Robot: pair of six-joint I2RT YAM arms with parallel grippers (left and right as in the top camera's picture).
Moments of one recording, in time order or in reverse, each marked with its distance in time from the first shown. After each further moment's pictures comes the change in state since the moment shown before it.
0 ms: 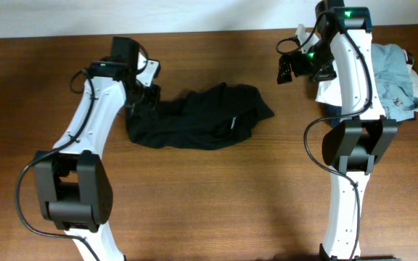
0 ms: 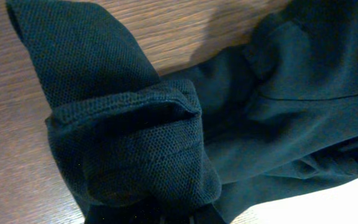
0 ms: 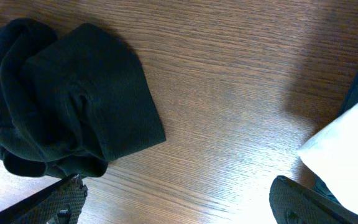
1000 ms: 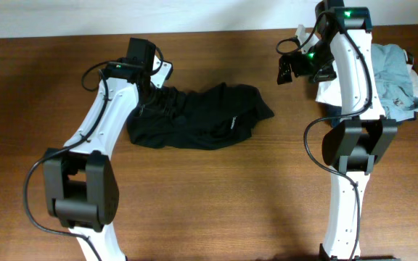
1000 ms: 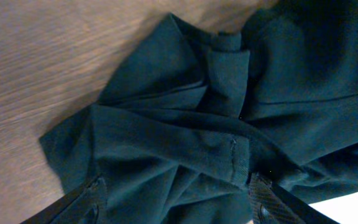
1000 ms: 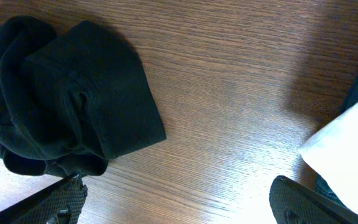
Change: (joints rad) left arm -0.066 0.020 -0.003 0.029 -0.075 0.039; right arm 0.000 0.000 0.000 -0.006 0.000 0.000
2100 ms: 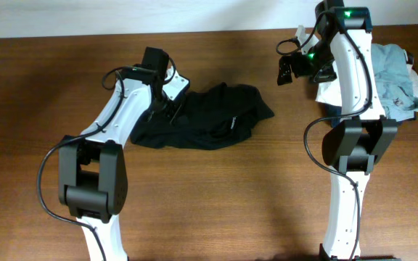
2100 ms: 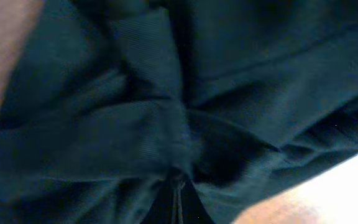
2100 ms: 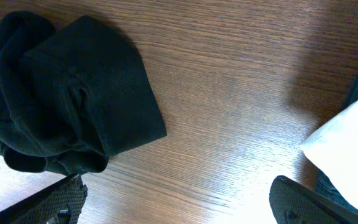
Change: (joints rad) left arm -0.052 0.078 -0.006 -0.036 0.064 0.175; right arm 0.000 0.000 0.000 -0.012 0.000 0.000
